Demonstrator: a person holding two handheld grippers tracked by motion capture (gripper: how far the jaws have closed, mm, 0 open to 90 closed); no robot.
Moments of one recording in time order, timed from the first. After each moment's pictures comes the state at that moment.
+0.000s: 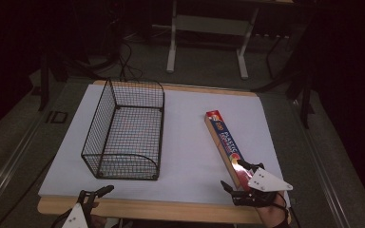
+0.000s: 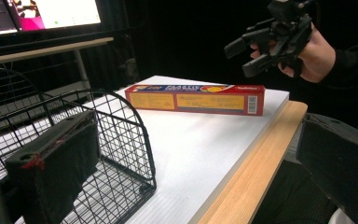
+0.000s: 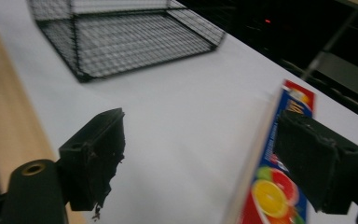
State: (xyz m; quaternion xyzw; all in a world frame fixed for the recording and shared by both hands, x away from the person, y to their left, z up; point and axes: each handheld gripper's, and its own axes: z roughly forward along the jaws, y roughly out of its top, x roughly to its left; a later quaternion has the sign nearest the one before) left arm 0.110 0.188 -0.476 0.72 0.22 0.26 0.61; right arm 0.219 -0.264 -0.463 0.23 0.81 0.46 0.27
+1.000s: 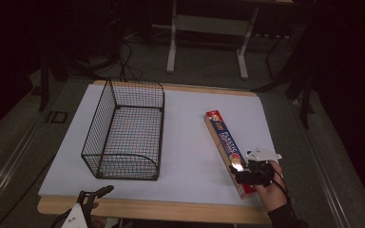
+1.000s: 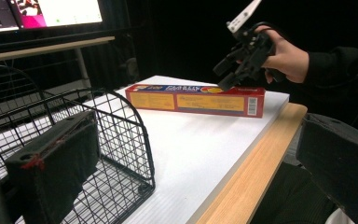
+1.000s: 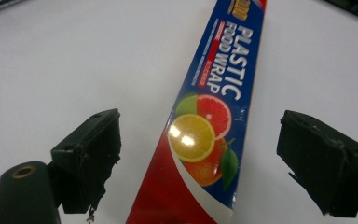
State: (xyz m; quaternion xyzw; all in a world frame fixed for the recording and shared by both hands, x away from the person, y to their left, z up) left arm 0.109 0.188 -0.476 0.72 0.22 0.25 0.61; right arm 0.285 -0.282 -0.485 0.38 0.83 0.33 0.24
